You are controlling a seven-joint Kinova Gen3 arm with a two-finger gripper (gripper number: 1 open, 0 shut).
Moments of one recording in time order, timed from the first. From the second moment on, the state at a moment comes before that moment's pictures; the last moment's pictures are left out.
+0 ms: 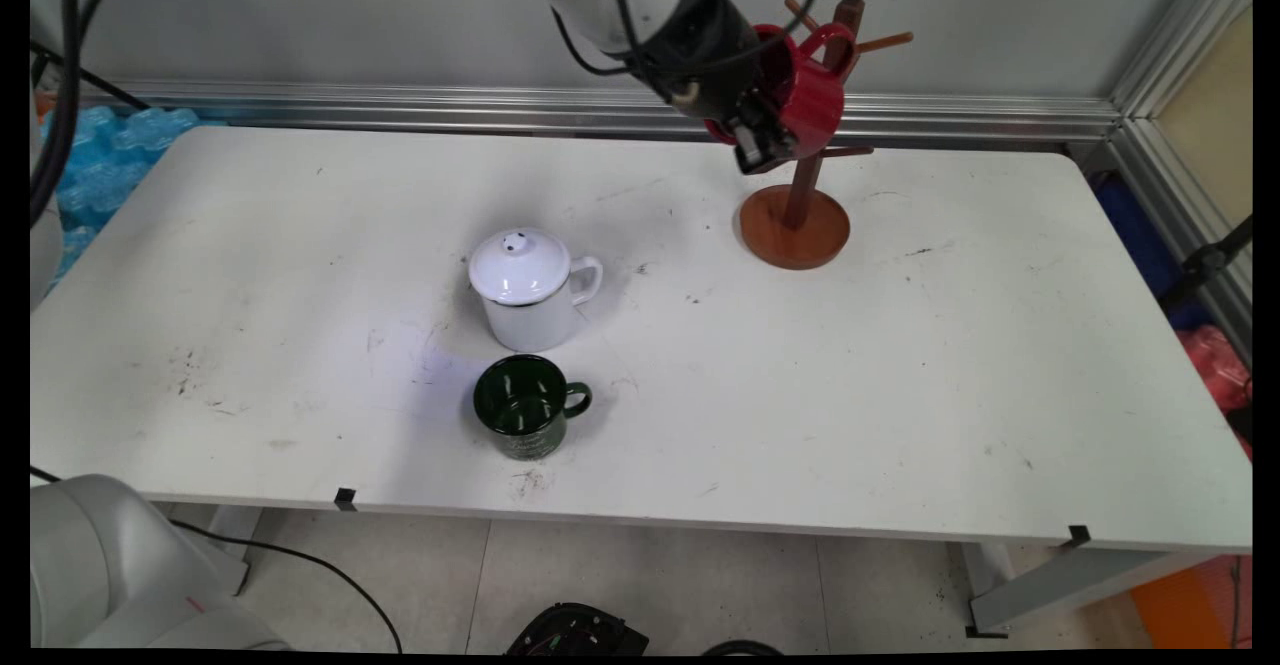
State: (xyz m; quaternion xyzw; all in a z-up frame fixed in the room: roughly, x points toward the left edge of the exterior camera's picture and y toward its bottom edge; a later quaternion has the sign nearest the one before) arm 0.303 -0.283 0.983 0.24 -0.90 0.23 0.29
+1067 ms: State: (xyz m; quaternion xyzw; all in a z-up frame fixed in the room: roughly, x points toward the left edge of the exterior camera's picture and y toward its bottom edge) arm 0.435 -0.292 0.988 0.13 -0.96 0.17 0.19
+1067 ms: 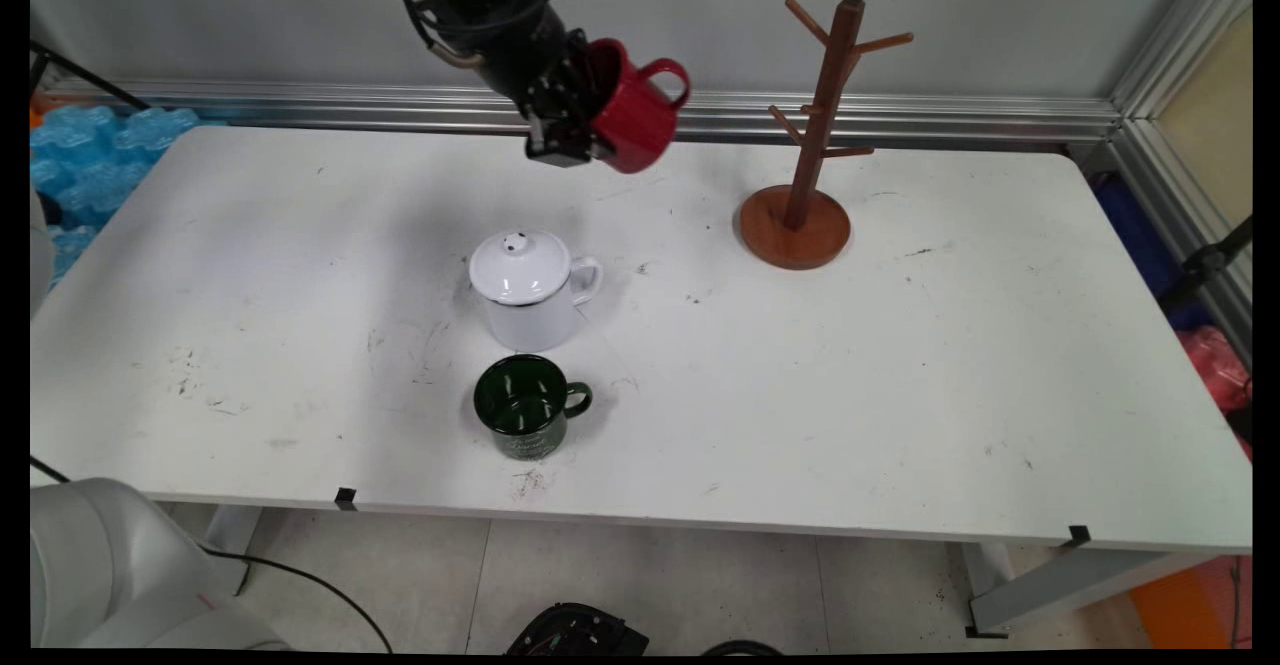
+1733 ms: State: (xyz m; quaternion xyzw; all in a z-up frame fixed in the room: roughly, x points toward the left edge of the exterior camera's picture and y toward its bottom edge) arm 0.481 -0.337 0.961 0.09 -0.98 0.16 0.13
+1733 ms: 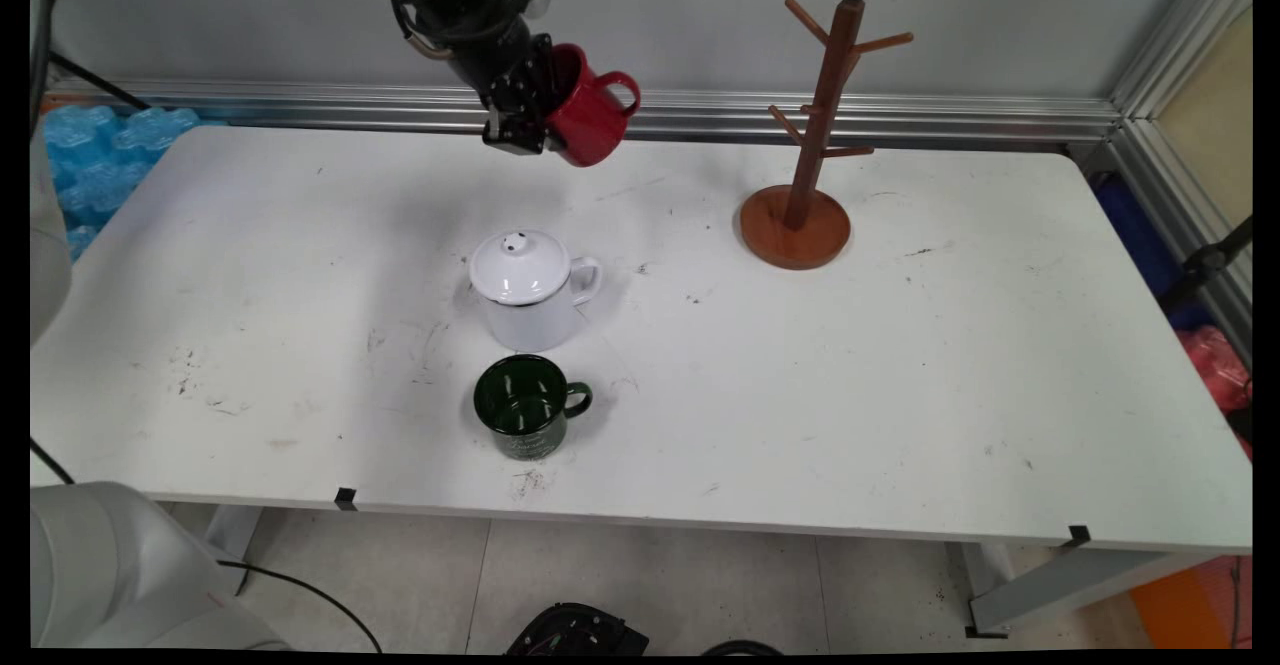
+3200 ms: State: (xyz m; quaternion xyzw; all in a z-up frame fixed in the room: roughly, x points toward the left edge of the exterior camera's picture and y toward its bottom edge) arm 0.499 -0.395 0.875 0.08 -0.99 0.12 0.05
